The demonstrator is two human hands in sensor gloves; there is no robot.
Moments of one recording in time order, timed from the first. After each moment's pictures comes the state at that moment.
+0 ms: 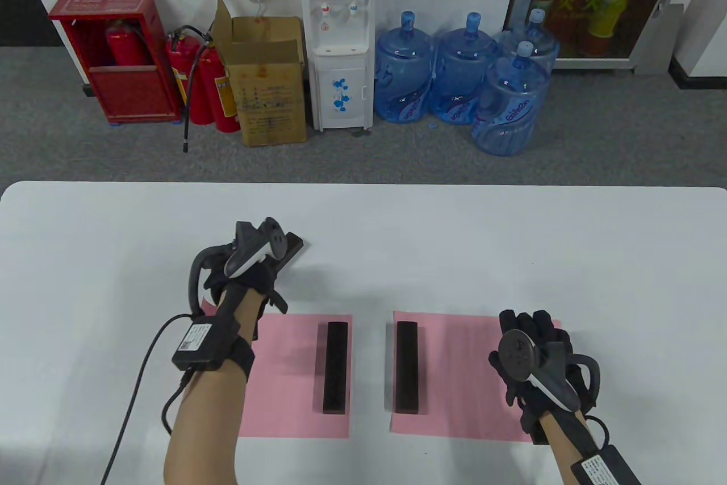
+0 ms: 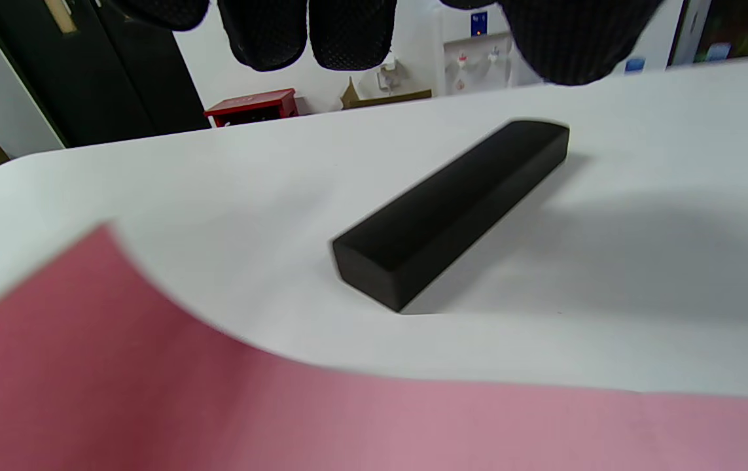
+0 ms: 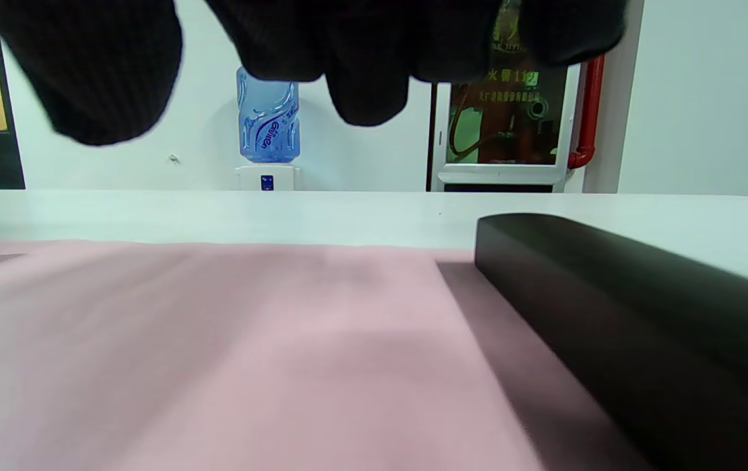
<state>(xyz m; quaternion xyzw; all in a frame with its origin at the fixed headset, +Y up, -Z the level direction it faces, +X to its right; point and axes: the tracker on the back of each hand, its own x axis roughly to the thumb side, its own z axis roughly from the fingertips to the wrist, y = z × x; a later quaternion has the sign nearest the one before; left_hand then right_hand) -0.200 -0.699 -0.476 -0.19 0.10 -0.09 0.97 0.233 -0.739 -0.313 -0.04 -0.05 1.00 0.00</state>
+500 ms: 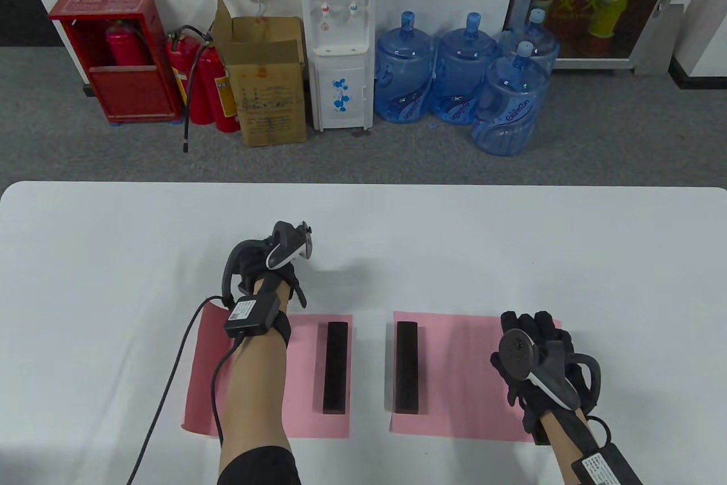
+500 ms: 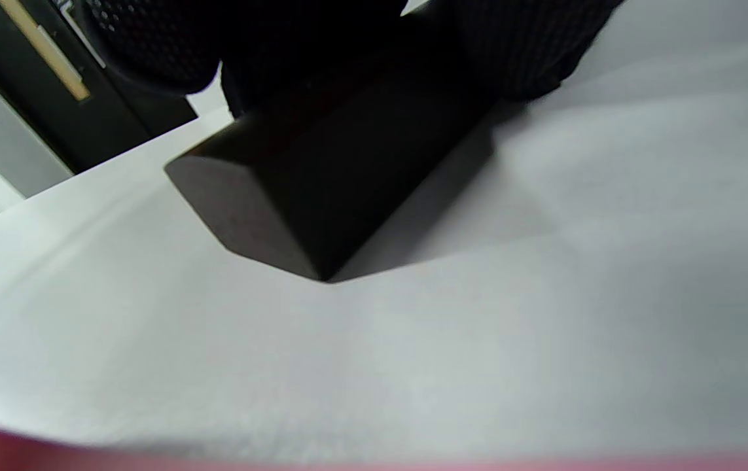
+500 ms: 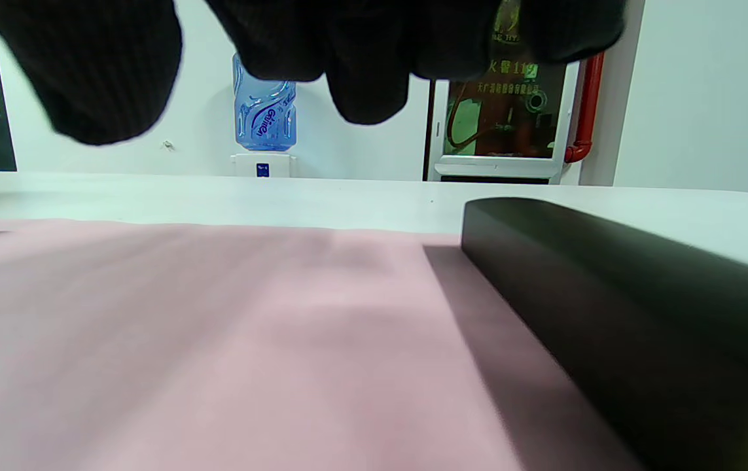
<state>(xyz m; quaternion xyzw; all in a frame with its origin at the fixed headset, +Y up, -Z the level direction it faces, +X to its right) -0.182 -0.766 -0.522 -0.17 0.10 -0.18 0.96 0.234 -0.741 -0.314 -0.04 -0.04 1.00 -0.01</state>
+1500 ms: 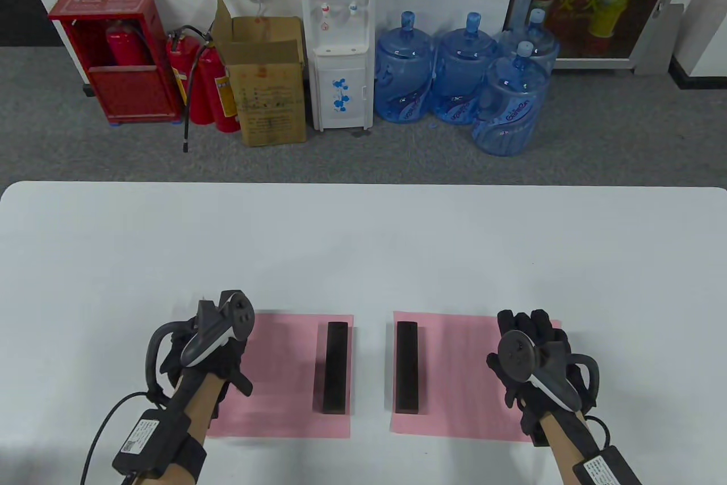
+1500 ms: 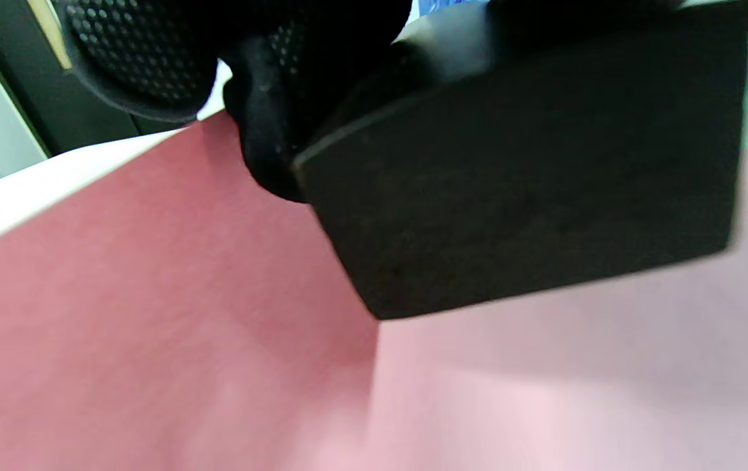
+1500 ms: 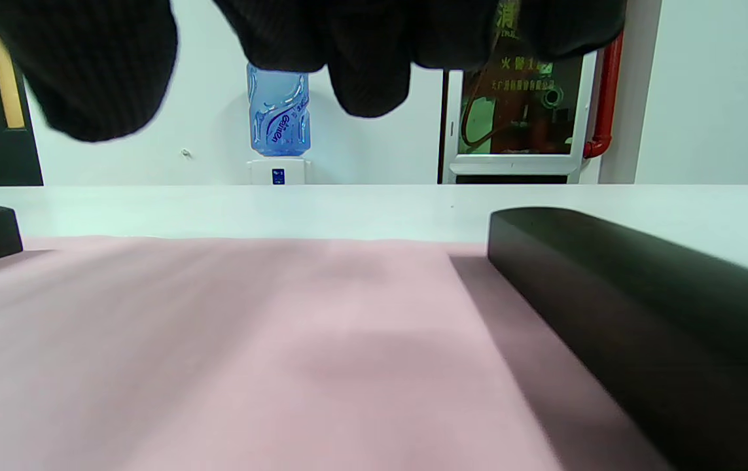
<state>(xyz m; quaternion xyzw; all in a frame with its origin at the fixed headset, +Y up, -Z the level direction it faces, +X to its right) -0.259 -0.716 -0.346 -0.15 0.08 -0.09 0.98 0.232 -0.739 -0.313 -0.03 -0.03 1.00 0.01</state>
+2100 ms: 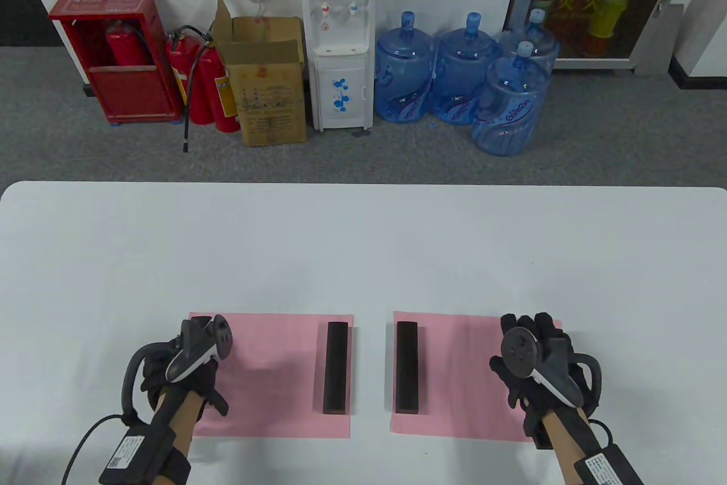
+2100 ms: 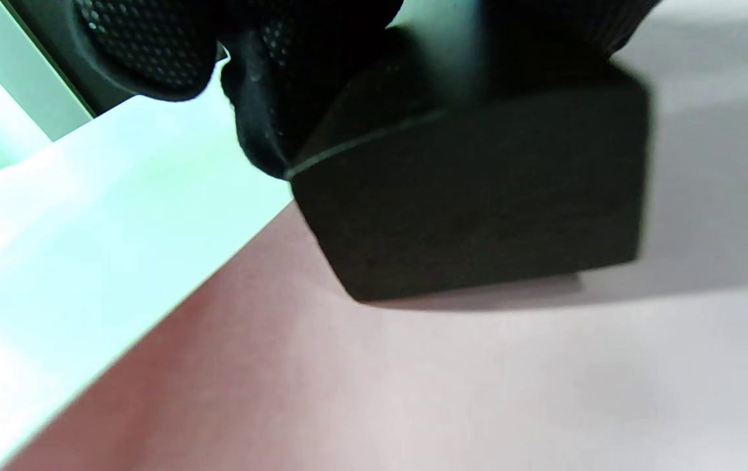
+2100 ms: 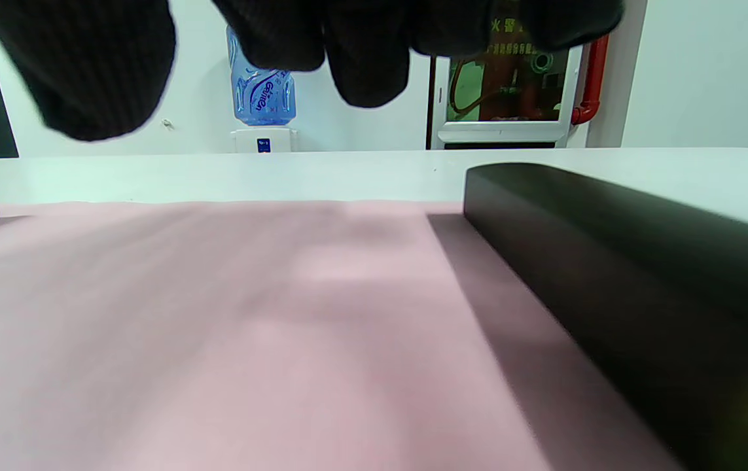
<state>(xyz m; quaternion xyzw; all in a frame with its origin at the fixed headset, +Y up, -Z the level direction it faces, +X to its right) -0.292 -0.758 -0.337 -0.22 0.12 -0.14 0.96 0.238 -0.746 -0.316 -0.04 0.00 1.00 0.01</state>
